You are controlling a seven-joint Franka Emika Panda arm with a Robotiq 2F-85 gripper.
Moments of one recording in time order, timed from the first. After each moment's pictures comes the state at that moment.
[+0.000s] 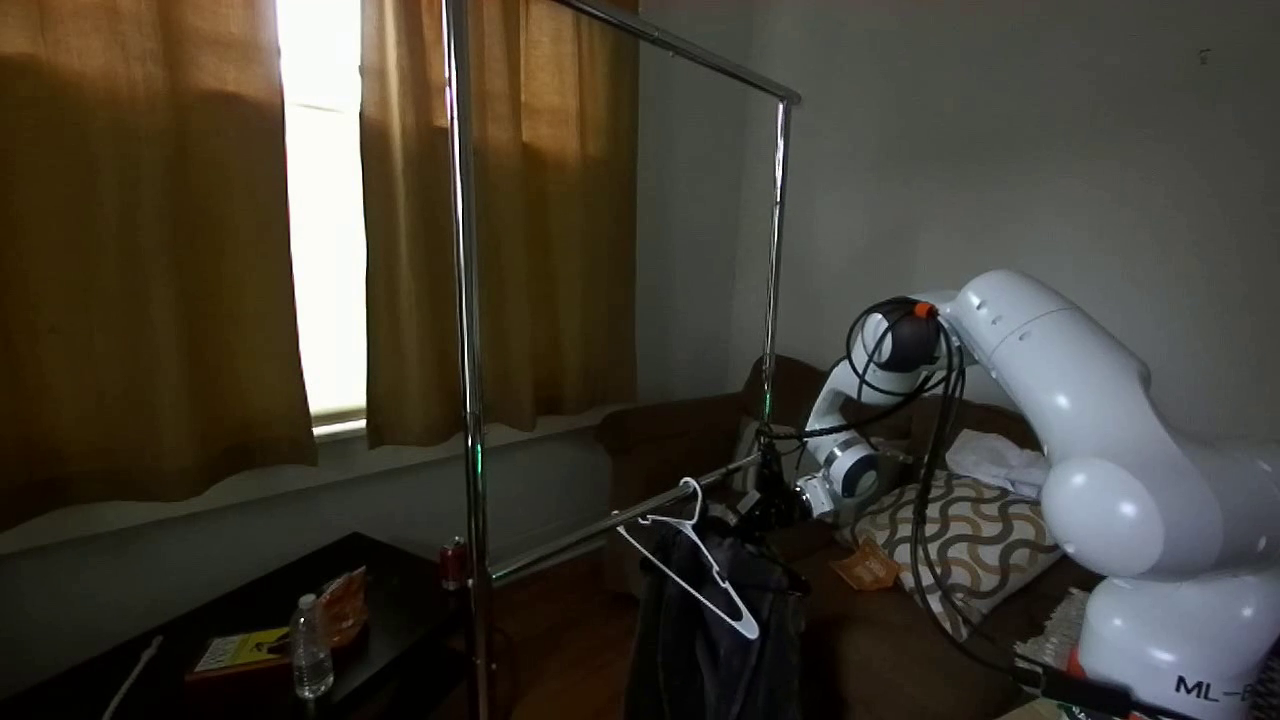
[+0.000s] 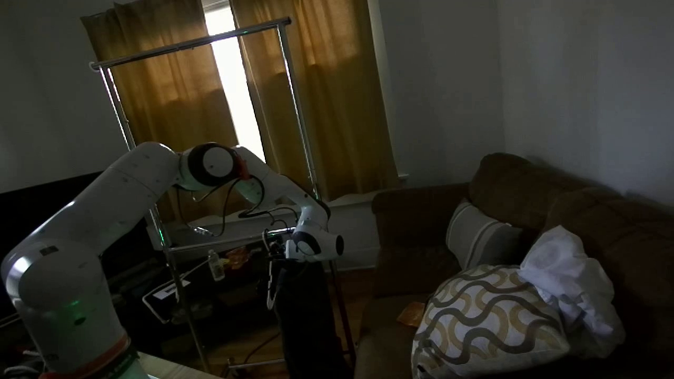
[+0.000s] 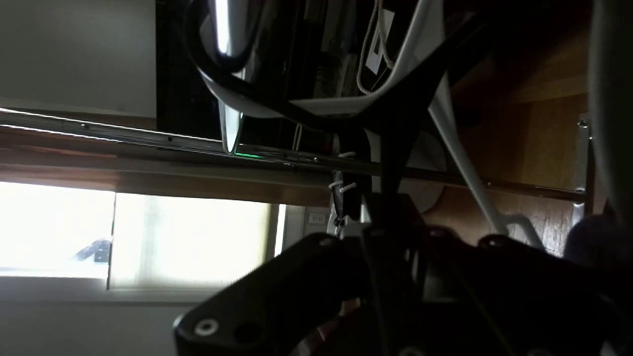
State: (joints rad) arm -0.17 0.97 -0.13 -1.65 1.31 1.53 1.86
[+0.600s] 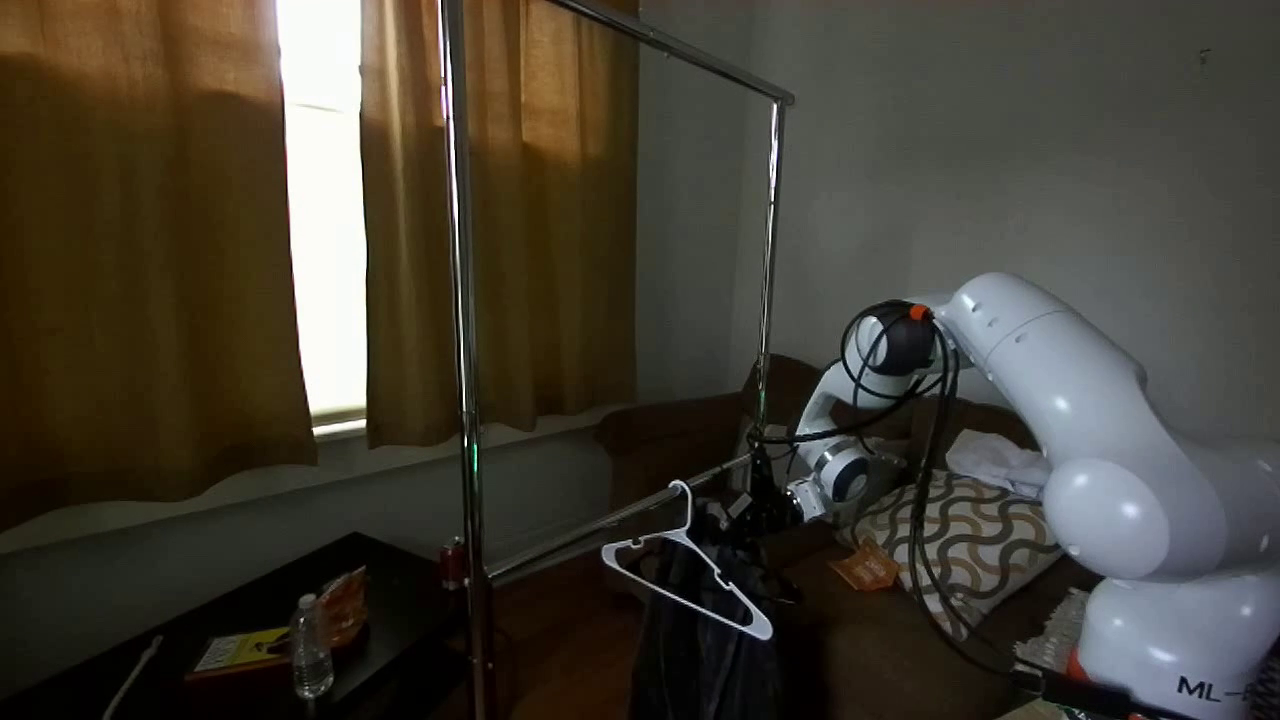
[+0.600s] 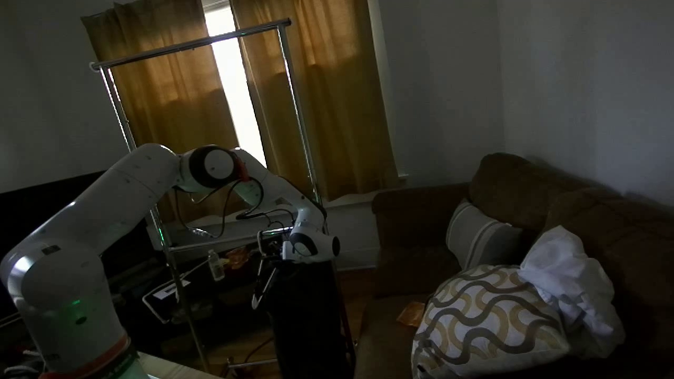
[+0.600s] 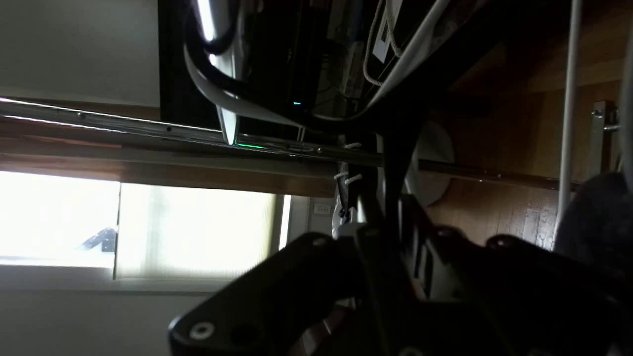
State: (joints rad) arm -0.15 0.99 -0.12 -1.65 1.31 1.53 1.86
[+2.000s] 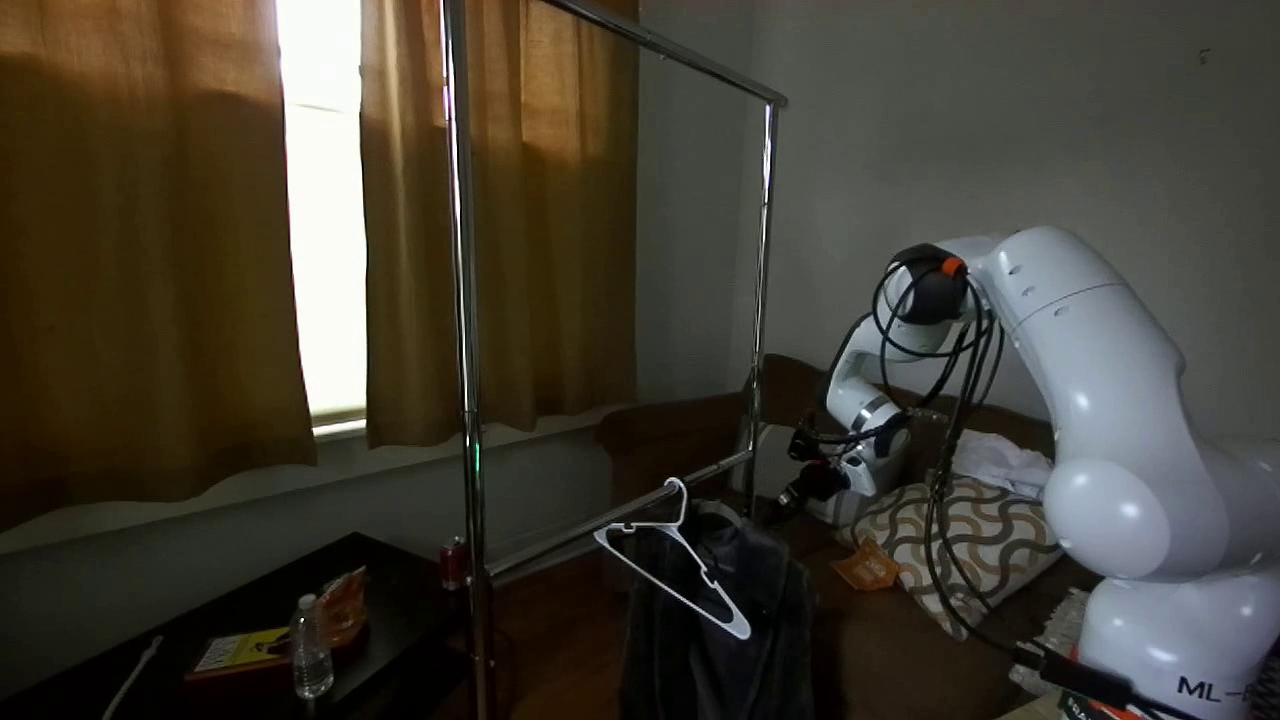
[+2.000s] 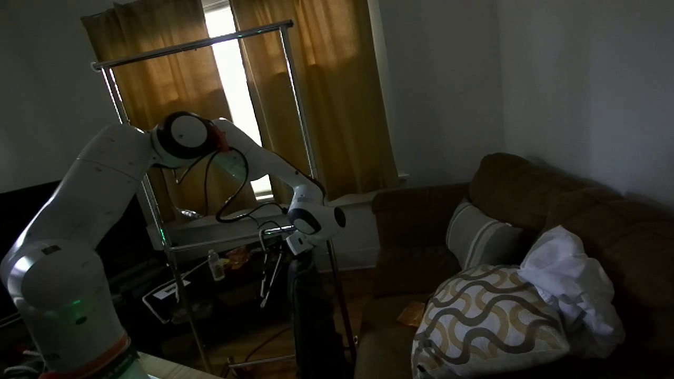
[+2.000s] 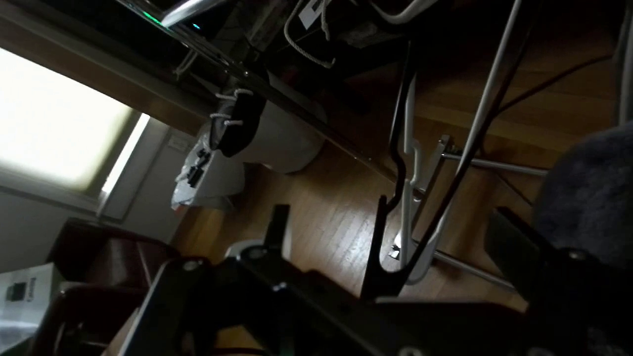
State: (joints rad) arm -0.15 0.72 -0.23 -1.86 1.14 1.68 1.38
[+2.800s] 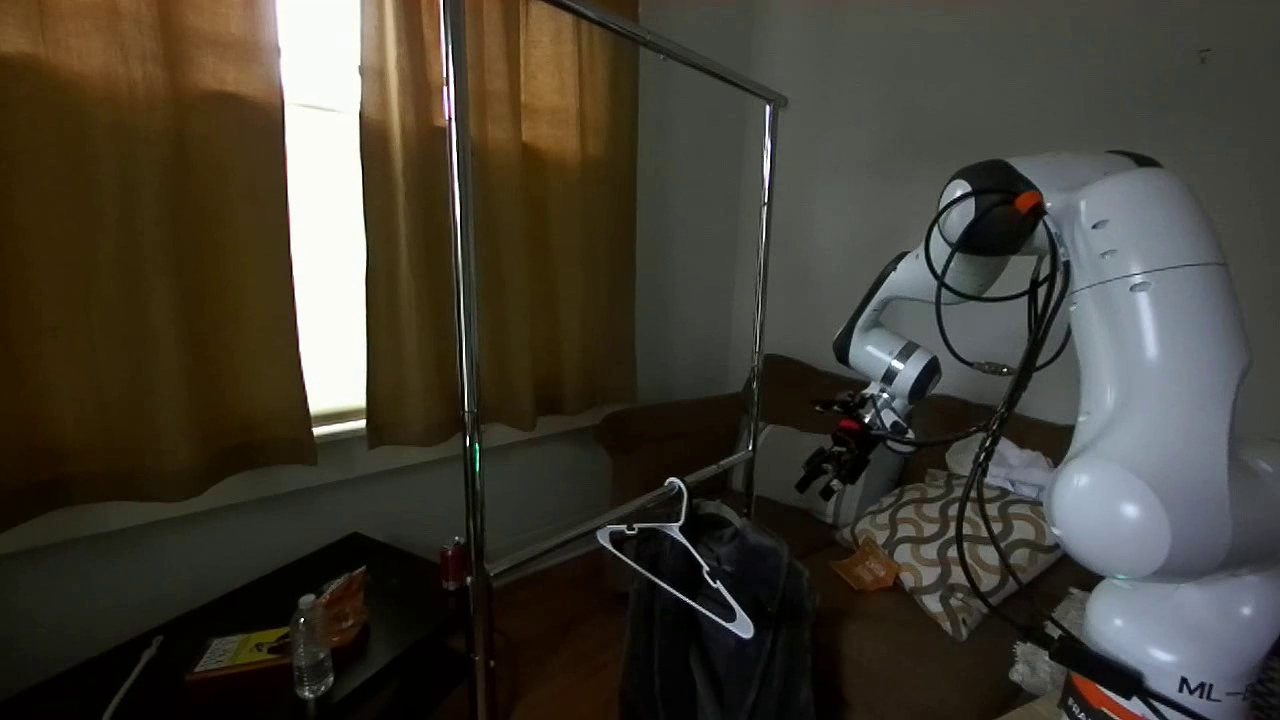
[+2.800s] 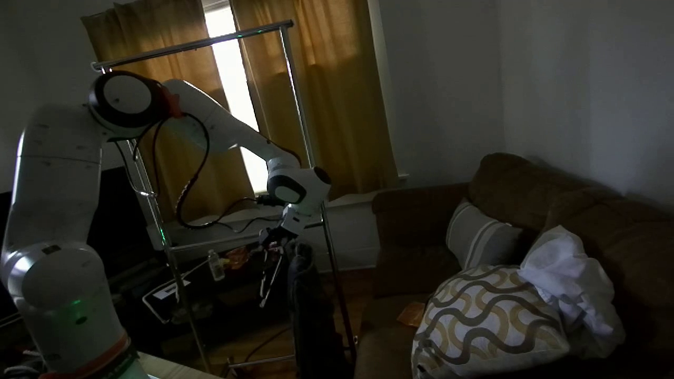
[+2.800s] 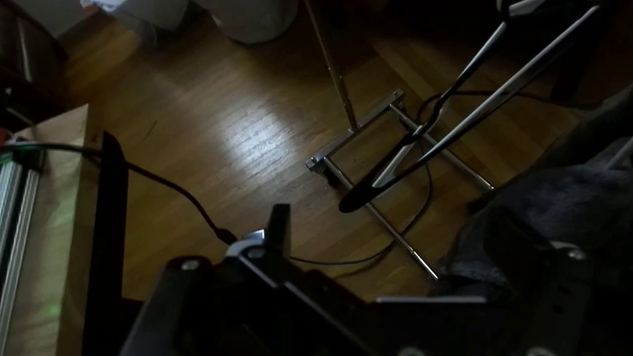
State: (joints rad) arm -0.14 0.36 -0.25 -2.11 0.83 1.84 0.98
